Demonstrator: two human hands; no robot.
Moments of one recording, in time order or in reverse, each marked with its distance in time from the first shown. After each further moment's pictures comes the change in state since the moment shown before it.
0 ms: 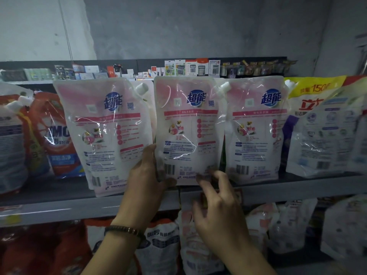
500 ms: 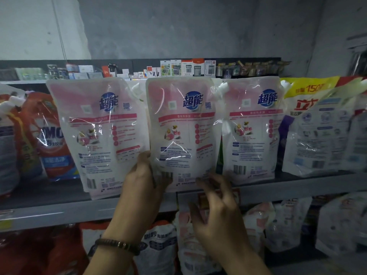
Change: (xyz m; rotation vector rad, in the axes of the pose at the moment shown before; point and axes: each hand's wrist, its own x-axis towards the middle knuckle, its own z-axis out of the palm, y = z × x) left_hand -0.012 0.002 -0.005 0.043 0.033 0.065; right_hand -0.009 0.002 -0.003 0.175 -0.002 0.021
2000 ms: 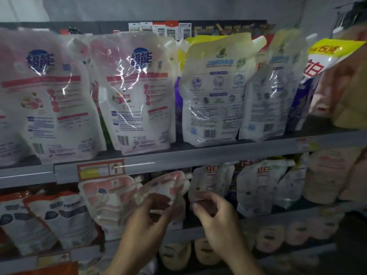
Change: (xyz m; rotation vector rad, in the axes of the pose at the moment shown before) left_hand -0.144 0.163 0.225 -0.314 -0.308 -0.459; right_hand -0.076 0.230 -0.169 0.569 -0.250 0.690
